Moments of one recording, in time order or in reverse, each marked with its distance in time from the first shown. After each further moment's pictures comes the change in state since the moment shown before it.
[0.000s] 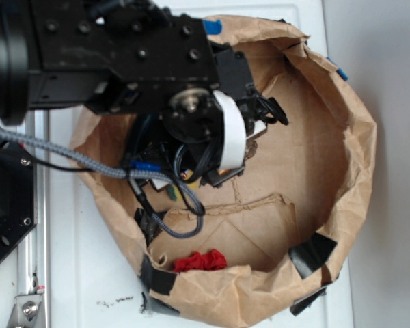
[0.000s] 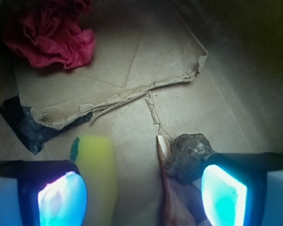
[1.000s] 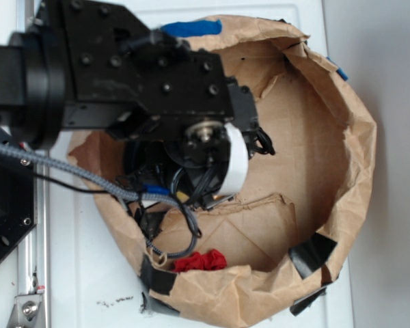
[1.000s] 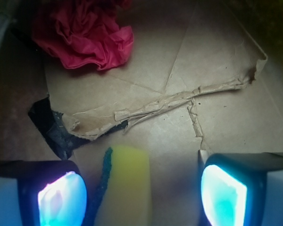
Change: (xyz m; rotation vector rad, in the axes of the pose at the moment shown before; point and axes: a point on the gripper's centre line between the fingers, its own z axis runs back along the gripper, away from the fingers) arm 0.009 -0.021 -0.016 -0.115 0.029 -0.042
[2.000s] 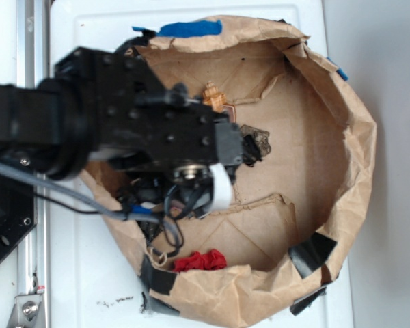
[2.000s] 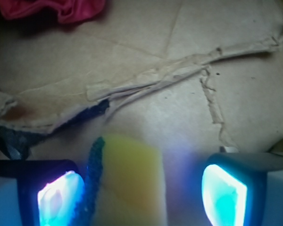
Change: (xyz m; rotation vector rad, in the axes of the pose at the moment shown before) arm -0.009 -0.006 -0.035 0.029 0.077 0.011
